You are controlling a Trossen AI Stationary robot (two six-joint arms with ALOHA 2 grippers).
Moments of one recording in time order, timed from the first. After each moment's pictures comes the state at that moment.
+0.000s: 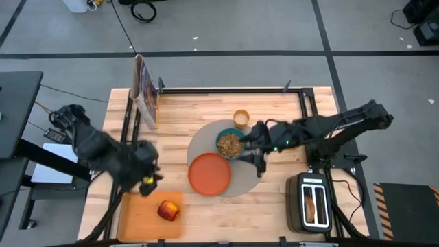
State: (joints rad) left arm -0.69 1.27 1.58 -1.33 -0.34 -1.21; right arm 0.25 1.27 1.20 -0.45 0.21 0.46
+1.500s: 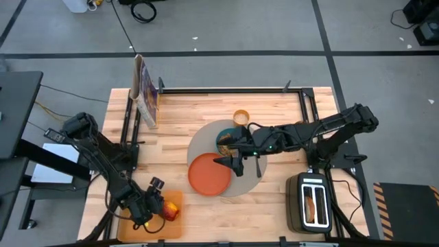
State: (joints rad) left arm -0.97 1.45 0.78 -0.61 -0.21 -0.45; right arm 0.26 1.49 1.31 -0.13 0.24 0.51
